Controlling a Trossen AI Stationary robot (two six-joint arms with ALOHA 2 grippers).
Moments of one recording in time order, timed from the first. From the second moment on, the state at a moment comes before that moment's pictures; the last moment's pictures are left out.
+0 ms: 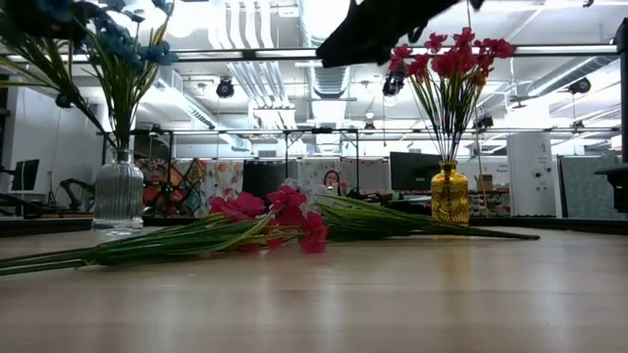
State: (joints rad) left arm 0.00 0.84 1.16 -1.27 0.38 -0.74; right arm -0.04 1.47 1.08 0.01 0.18 -0.13
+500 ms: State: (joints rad) left arm 0.00 0.86 1.24 -1.32 0.23 -0.66; right arm -0.02 1.91 1.28 0.43 0.17 -0.09
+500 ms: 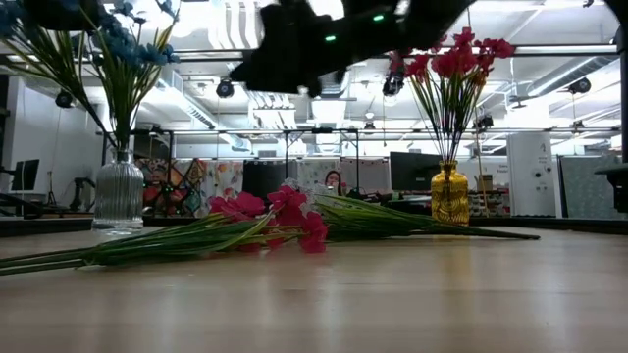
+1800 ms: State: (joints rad) left arm 0.00 0.86 1.26 -1.35 0.06 -0.55; right arm -0.05 2.69 2.22 0.39 0.24 -0.07
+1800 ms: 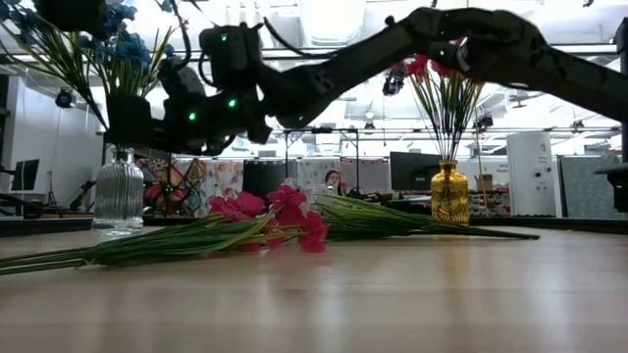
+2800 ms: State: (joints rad) left arm 0.00 0.91 1.26 -1.33 0.06 -0.53; right arm -0.07 2.86 2.32 0.61 0.20 -0.03
